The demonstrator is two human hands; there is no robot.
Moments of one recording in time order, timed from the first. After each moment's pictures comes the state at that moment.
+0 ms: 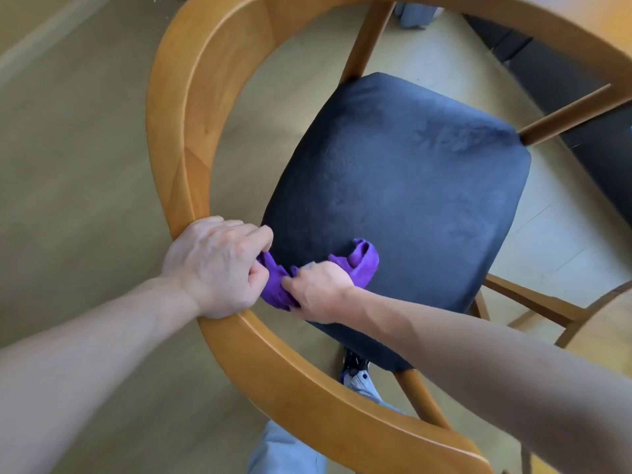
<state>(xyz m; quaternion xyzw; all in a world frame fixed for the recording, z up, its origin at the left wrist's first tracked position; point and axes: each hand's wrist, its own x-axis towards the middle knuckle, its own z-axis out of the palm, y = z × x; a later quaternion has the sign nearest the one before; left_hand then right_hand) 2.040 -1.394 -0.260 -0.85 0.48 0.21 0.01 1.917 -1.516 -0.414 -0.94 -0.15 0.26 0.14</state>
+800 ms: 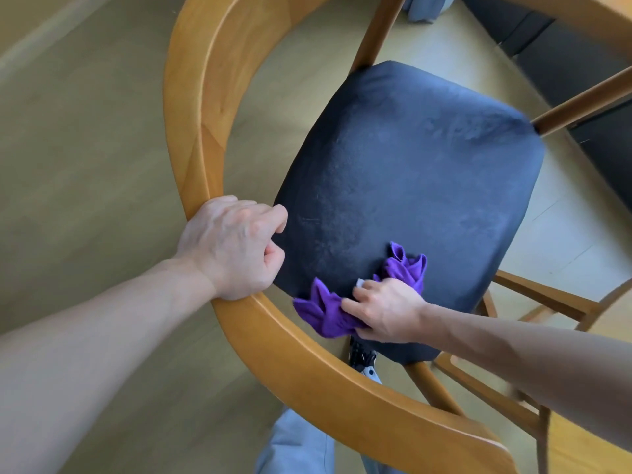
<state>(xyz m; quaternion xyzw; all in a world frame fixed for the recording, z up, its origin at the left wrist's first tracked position) 2.040 -1.387 -0.266 -0.85 0.49 0.16 -0.03 1.827 -1.575 -0.404 -0.94 -0.22 0.25 0.13</state>
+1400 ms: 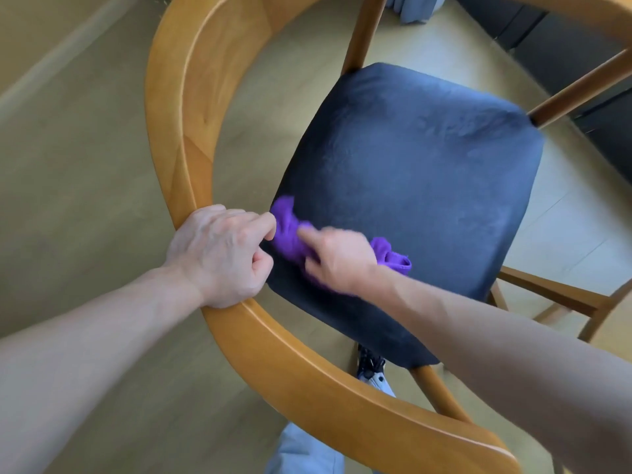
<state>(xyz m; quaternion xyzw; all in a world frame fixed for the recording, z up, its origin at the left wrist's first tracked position) 2.039 -1.388 -0.266 -0.85 0.49 0.17 0.00 1.922 -1.545 -0.416 -0.95 0.05 0.14 0.26</state>
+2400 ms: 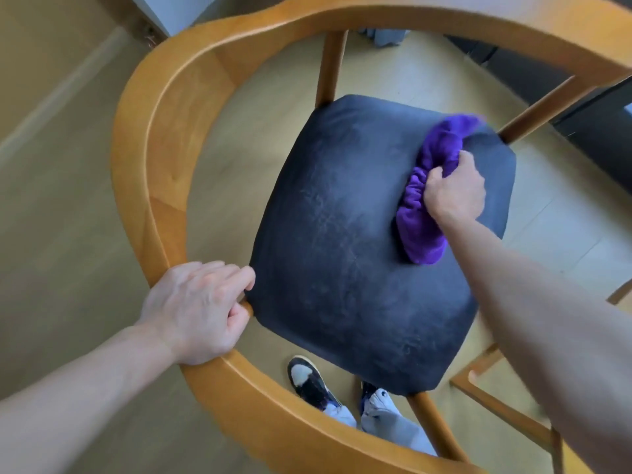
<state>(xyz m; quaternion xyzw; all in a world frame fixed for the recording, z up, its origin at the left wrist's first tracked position) 2.039 -1.391 -0.258 -0.82 0.52 0.21 0.07 1.929 -1.750 -0.419 -0.74 0.61 -0.04 0.27</state>
